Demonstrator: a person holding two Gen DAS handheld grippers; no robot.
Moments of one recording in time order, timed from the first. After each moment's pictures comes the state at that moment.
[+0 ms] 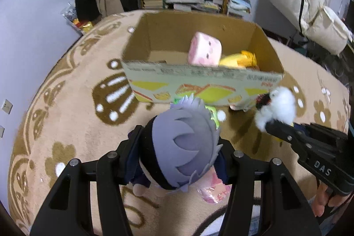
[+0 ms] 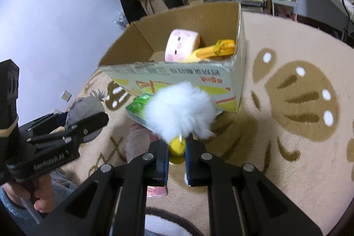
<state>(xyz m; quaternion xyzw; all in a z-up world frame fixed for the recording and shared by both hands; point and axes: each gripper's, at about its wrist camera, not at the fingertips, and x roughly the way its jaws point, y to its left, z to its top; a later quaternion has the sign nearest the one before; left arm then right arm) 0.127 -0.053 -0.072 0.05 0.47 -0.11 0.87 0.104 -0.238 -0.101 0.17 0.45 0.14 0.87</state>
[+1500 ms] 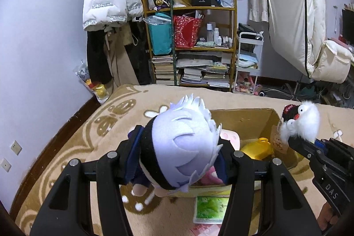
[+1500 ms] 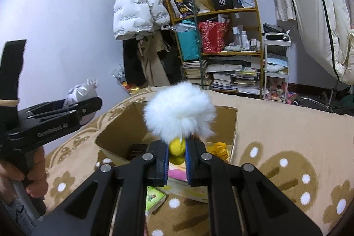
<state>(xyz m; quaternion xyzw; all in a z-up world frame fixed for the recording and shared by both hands) 0.192 -0.057 -0.011 0.08 0.29 -0.09 0.95 0.145 -0.231 -0.048 0.11 0.26 0.08 0.96</state>
